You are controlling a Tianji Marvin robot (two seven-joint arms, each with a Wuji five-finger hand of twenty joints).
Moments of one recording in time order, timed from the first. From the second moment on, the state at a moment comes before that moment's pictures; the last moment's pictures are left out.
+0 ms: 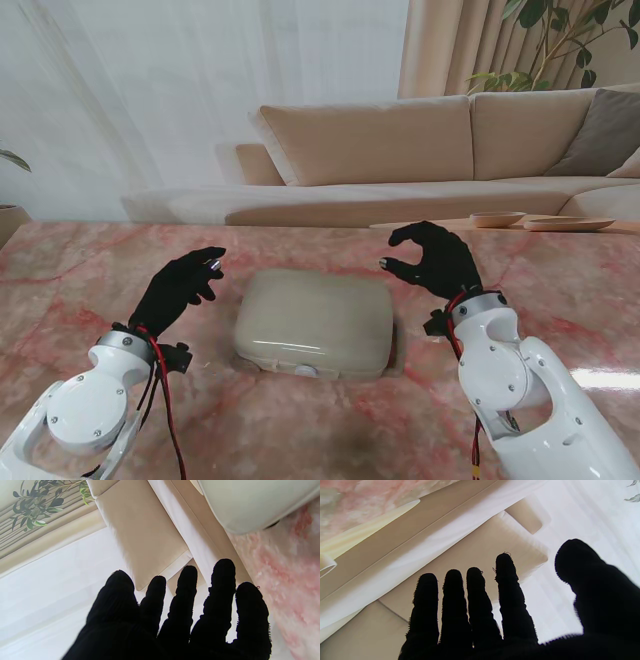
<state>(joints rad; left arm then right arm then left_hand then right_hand) 1.83 -1.17 -1.44 -1.93 0.08 0.02 0.06 -1.66 -1.13 1.35 -1.87 -0.62 0.08 -0.10 1.00 -0.01 0.00 -0.02 0.55 0.14 0.24 0.26 0.69 0.24 0.42 0.58 0.63 0.40 0.64 0.91 0.15 0.47 1.19 0.98 0.39 -0.57 0.88 -0.08 0.71 0.08 0.47 0.66 0.55 0.20 0.49 0.48 0.52 0.16 0.33 0.43 0.20 0.18 0.96 0.56</state>
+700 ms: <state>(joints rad) 1.77 -1.19 -1.42 -1.81 0.17 0.03 0.19 -1.65 -1.15 1.40 -1.72 -0.41 0.10 -0.16 0.98 -0.01 0.00 -0.02 0.54 0.14 0.18 0.27 0.47 0.26 0.21 0.35 0.33 0.39 0.26 0.53 -0.03 0.38 0.76 0.58 0.39 -0.57 0.88 -0.08 0.62 0.12 0.39 0.63 0.55 0.20 0.44 0.45 0.53 0.16 0.28 0.38 0.20 0.18 0.96 0.55</state>
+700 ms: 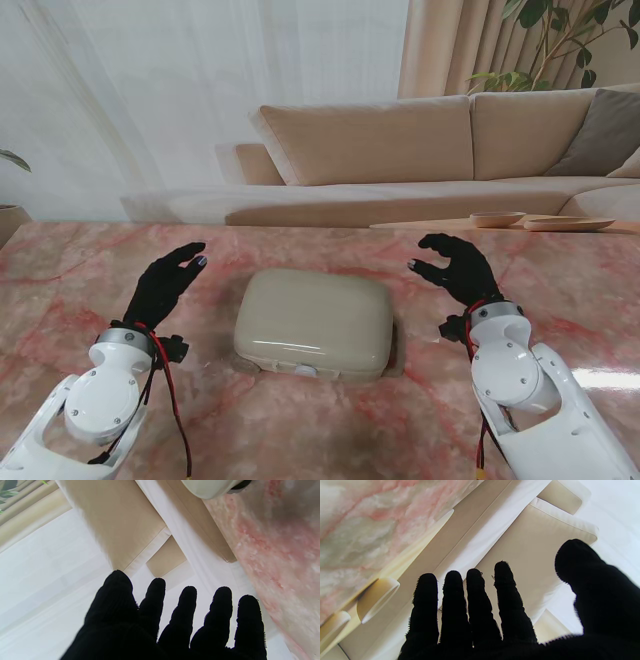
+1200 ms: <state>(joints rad) 1.81 -1.19 -1.41 -1.78 0.19 0.05 0.20 -1.65 -1.18 1.39 -1.64 -0.29 0.05 -0.20 0.92 -0.01 0.00 -0.02 0.49 0.14 0.15 0.26 0.43 0.26 0.17 0.30 0.25 0.38 0.19 0.45 -0.07 0.32 0.57 0.49 0.32 -0.46 0.75 -0.08 0.60 0.15 0.35 0.61 0.51 0.20 0.40 0.41 0.50 0.16 0.22 0.34 0.18 0.18 0.91 0.52</state>
